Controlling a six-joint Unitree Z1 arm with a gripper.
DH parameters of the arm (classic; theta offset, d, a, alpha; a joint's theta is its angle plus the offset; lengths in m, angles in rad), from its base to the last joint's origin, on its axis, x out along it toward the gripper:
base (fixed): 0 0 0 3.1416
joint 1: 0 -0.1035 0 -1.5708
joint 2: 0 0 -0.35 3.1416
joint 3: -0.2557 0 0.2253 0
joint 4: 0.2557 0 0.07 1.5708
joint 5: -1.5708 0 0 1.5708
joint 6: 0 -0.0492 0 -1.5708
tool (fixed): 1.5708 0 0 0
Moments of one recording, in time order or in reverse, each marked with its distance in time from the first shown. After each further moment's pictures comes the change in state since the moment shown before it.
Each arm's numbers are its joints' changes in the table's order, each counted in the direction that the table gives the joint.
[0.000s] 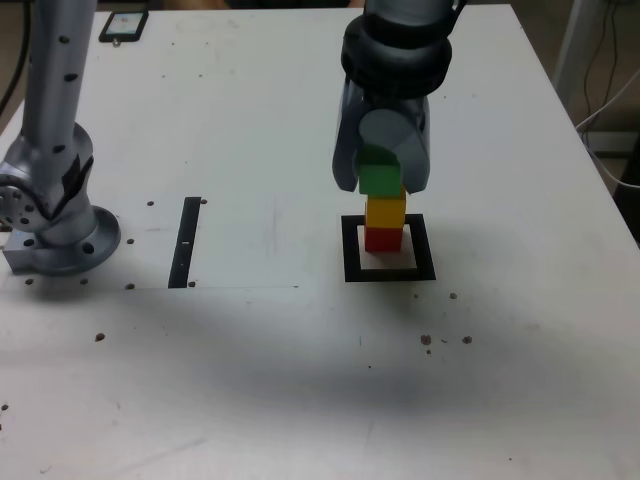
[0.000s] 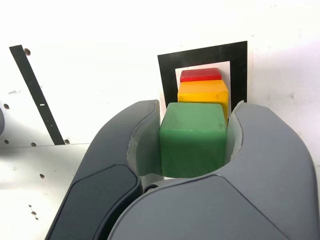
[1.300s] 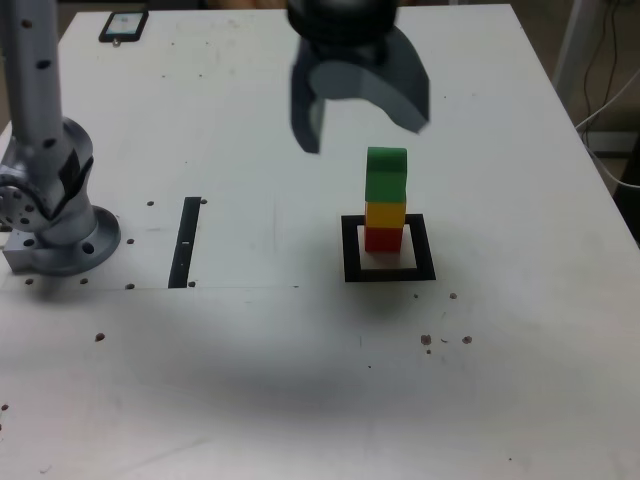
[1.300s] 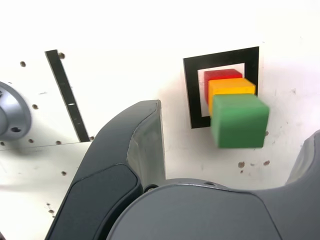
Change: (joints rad) arm -0.002 0.219 0.114 0.019 0.024 0.000
